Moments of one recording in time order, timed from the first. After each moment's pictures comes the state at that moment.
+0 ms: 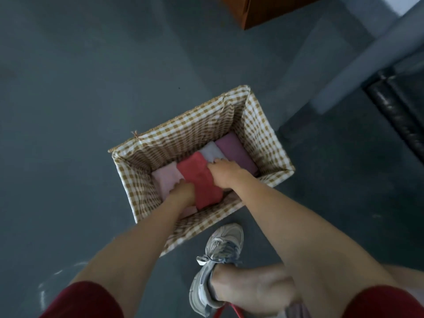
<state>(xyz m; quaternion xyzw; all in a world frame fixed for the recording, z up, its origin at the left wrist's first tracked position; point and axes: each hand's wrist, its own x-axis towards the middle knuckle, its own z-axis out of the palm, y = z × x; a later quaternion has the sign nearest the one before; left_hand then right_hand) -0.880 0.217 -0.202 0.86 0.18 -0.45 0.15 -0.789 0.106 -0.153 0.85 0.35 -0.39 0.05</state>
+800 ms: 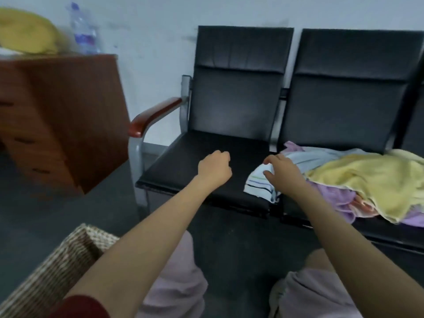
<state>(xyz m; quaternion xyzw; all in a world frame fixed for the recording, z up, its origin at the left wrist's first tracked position) -0.887 -0.198 0.190 0.93 -0.32 0.05 0.19 -0.977 -0.373 0.171 0.97 -0.18 0.16 -0.09</state>
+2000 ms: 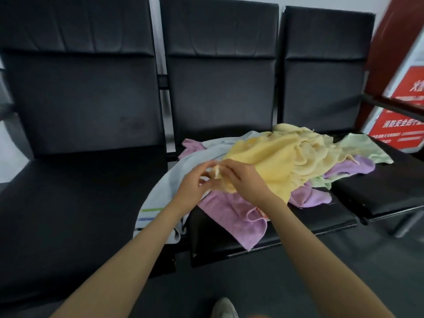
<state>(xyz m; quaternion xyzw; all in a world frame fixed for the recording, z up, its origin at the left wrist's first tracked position) -0.874 -0.483 0.108 0.64 -0.52 -0.20 0.53 -1.014 -0.570 0.146 0.91 -0.19 0.30 -0.23</state>
